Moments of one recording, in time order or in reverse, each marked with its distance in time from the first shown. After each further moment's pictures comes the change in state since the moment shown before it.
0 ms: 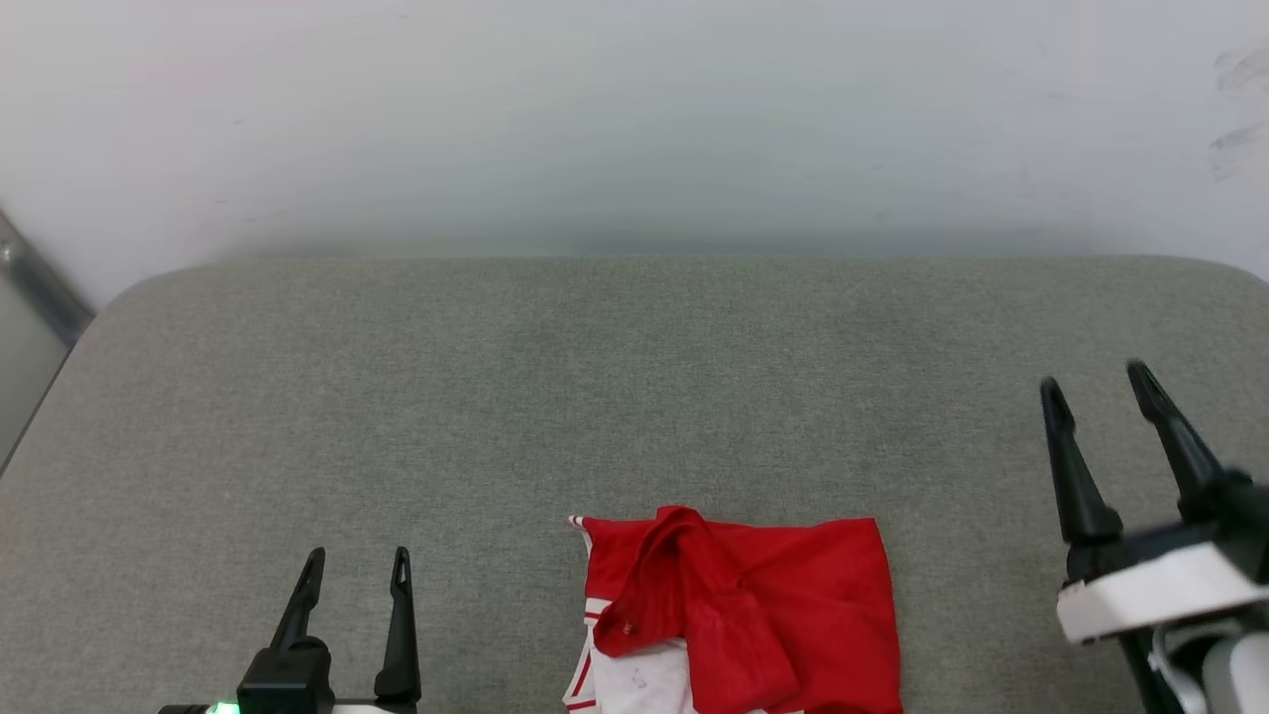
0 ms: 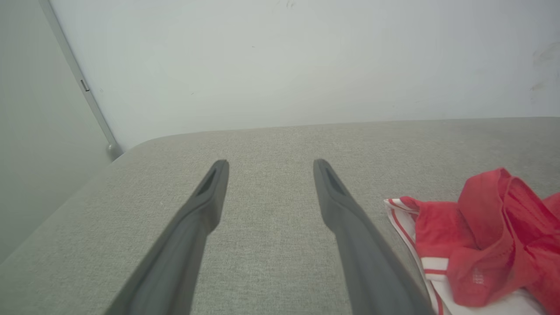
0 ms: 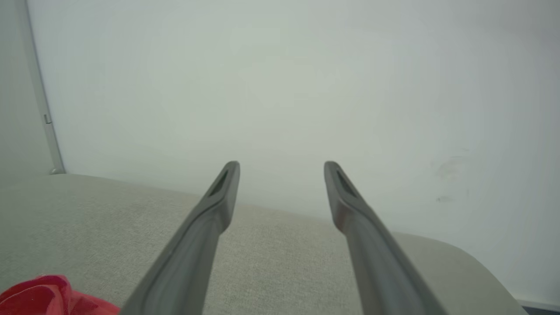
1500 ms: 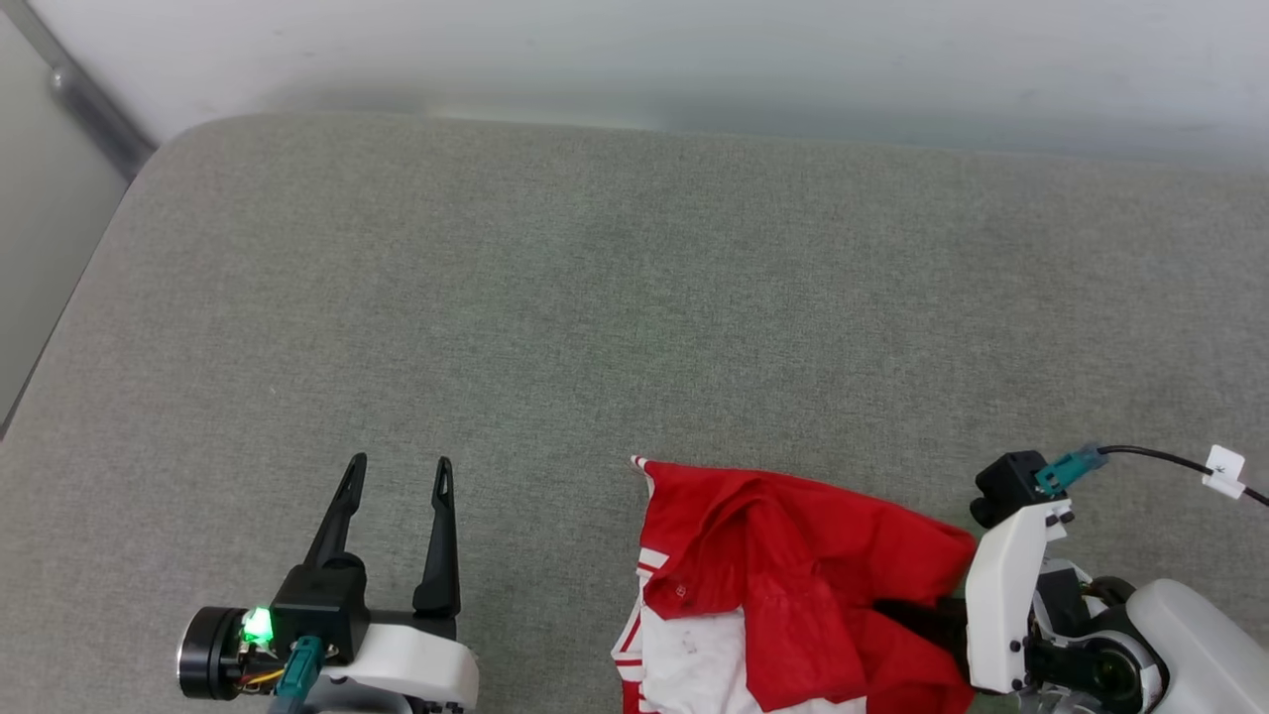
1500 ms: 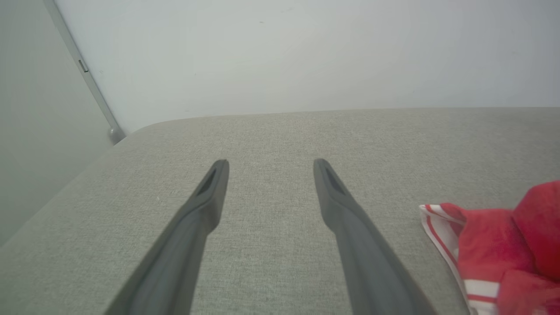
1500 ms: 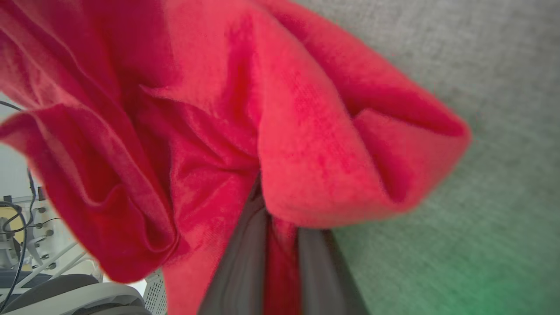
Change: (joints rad) left arm -0.143 -0.013 -0.055 0.008 -0.001 -0.011 0.000; right arm -0.299 -0.257 0.604 0.388 0.861 0.001 0.891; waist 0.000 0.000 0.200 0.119
